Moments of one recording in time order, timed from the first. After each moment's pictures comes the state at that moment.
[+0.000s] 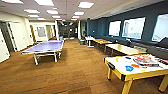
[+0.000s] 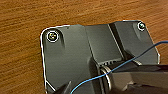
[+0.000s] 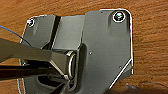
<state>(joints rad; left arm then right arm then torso) 1.54 3.00 -2.72 0.08 -0.08 -0.04 -1.59 2.94 -2.65 -0.17 0.08 0.00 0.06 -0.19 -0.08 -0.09</state>
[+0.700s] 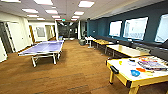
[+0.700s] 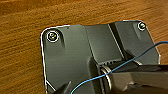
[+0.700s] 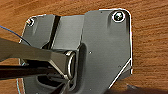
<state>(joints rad) 1.54 3.00 -2.72 0.08 -0.08 -0.04 -1.59 2.94 -2.66 -0.17 0.08 0.00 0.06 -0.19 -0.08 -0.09</state>
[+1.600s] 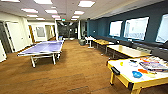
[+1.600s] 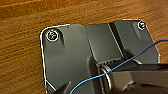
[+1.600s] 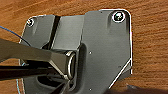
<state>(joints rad) 1.54 3.00 -2.72 0.08 -0.08 -0.03 -1.59 2.95 -2.66 -0.17 0.08 0.00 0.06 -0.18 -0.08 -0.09</state>
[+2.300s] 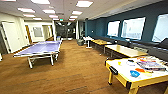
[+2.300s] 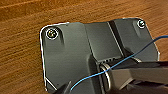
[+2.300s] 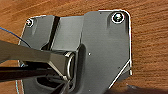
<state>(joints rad) 1.55 3.01 -2.72 0.08 -0.08 -0.03 -1.59 2.95 -2.67 -0.17 0.08 0.00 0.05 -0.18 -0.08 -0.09</state>
